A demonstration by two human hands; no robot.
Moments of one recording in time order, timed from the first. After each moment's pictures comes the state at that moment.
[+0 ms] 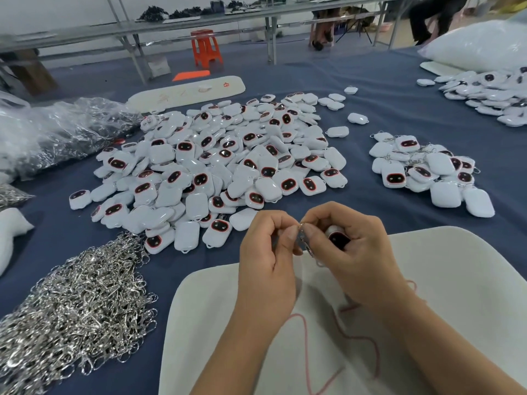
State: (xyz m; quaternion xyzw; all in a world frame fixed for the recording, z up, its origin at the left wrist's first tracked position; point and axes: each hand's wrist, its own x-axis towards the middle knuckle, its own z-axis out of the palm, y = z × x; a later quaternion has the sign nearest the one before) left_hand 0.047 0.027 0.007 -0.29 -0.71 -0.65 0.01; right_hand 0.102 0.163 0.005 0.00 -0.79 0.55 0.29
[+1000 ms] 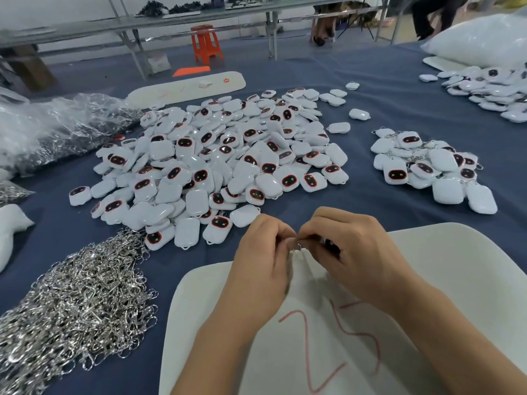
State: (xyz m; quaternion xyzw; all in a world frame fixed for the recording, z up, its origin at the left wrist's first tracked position) left_hand 0.034 0.010 0.005 -0.33 -0.81 -0.47 -0.01; right_hand 0.103 0.179 0.008 0.09 -0.92 0.27 0.26
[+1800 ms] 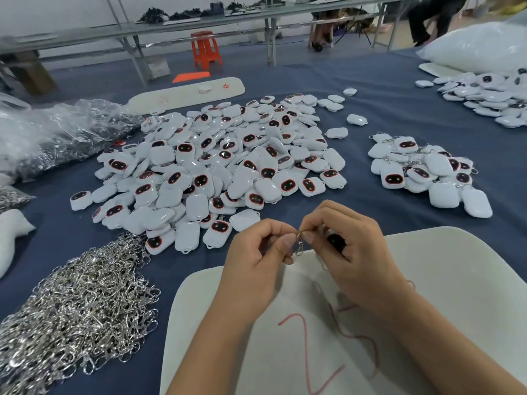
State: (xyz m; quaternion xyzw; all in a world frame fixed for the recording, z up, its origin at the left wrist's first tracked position) left_hand 0.030 0.011 0.012 -0.28 -0.71 -0.64 -0.11; right_hand 0.100 0.171 0.006 0.05 -0.86 0.41 0.30
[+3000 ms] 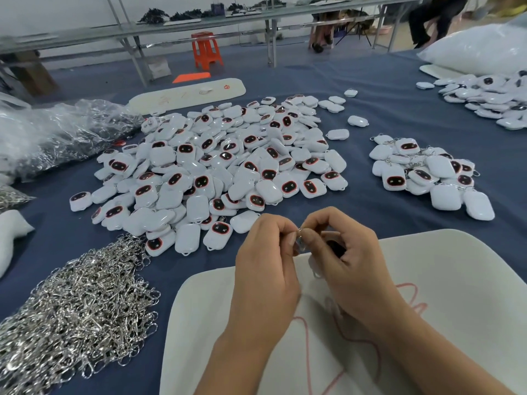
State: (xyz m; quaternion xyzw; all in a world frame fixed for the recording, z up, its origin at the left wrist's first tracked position) left_hand 0.049 0.020 0.008 -0.33 -0.77 -0.53 0.12; right_hand 0.103 0.147 0.005 -0.03 -0.78 0.56 0.30
